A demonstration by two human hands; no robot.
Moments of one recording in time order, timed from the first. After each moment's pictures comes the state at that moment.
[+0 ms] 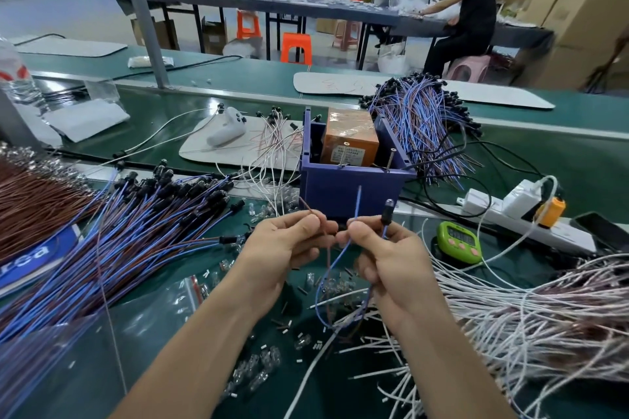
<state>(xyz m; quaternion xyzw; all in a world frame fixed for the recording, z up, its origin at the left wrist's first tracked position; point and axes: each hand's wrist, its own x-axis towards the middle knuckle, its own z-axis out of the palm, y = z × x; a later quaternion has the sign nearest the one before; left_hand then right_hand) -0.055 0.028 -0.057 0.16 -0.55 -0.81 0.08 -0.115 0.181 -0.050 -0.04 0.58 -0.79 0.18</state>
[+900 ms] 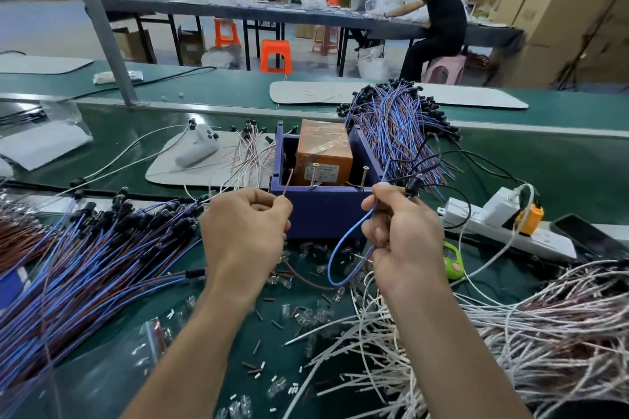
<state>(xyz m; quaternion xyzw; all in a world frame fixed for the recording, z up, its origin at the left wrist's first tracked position) -0.098 0.032 -0.018 0.31 -0.75 -0.49 0.32 -0.169 0.179 -0.006 0.05 0.48 -0.87 0.07</state>
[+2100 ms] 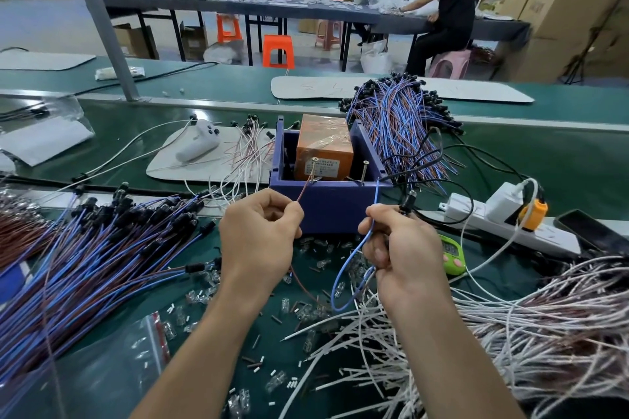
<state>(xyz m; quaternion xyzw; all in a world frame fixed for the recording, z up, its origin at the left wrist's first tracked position) -0.097 0.043 -0.034 0.23 -0.75 -0.54 0.31 -0.158 0.188 -0.020 0.07 0.54 -0.83 0.11</state>
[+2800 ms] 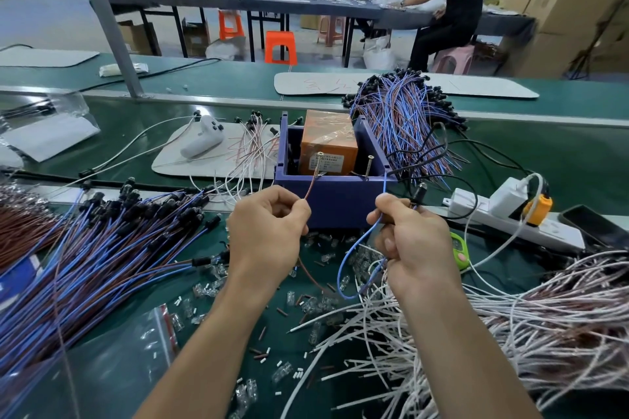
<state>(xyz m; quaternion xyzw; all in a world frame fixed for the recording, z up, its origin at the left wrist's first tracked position) -0.096 0.043 -0.037 0.21 -0.76 -0.53 0.31 -0.164 0.191 -0.022 0.08 0.58 -0.80 0.09</state>
